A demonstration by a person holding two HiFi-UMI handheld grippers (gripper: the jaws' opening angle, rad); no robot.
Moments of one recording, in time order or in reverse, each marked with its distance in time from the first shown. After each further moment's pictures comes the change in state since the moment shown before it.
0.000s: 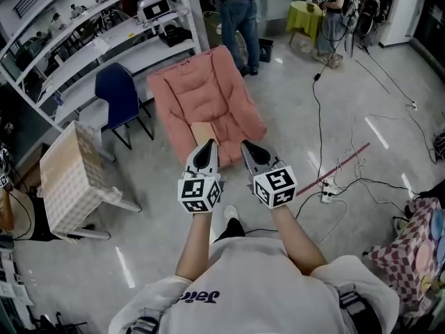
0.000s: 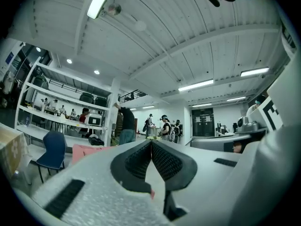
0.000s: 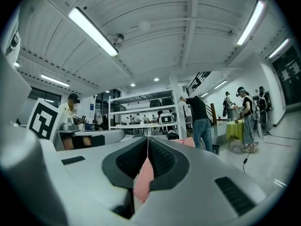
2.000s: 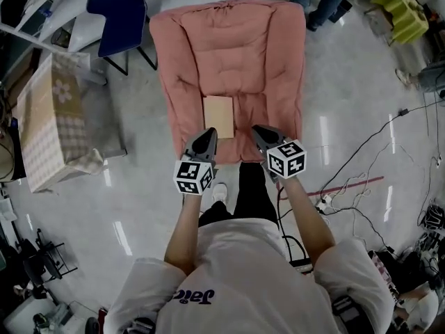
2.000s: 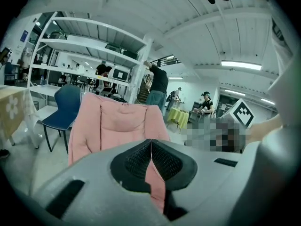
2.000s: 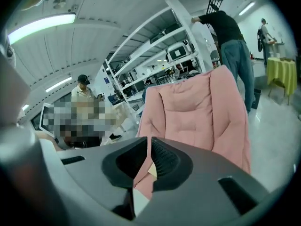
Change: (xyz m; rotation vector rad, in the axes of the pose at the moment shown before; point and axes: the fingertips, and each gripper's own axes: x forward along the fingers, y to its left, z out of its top) left arm 0.282 0.298 -0.267 -0.255 0.394 0.221; right arm 0.421 -0.197 -0.269 0.219 0.649 0.391
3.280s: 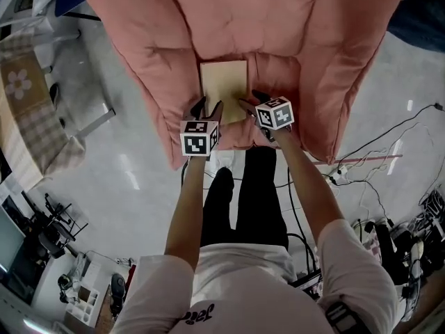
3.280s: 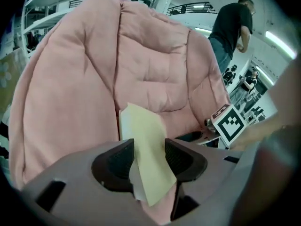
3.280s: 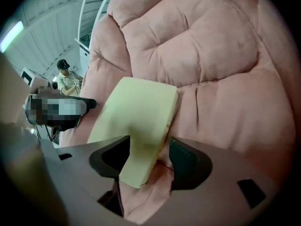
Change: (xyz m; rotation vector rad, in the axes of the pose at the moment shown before) left arm 0.173 0.160 -0.268 -0.144 0.635 0.149; right arm 0.287 -0.159 -0.262 0.265 0.443 0.130
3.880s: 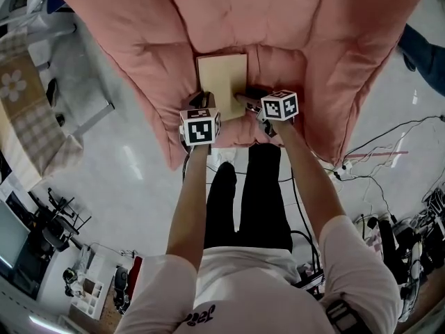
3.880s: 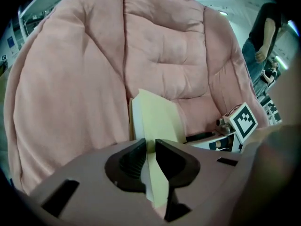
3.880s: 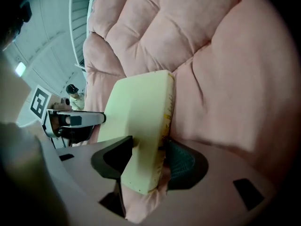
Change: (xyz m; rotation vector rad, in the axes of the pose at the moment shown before) left arm 0.028 0.033 -0.018 -0.025 0.162 0.173; right arm 0.030 0.002 -0.007 0.206 -0.057 0.242
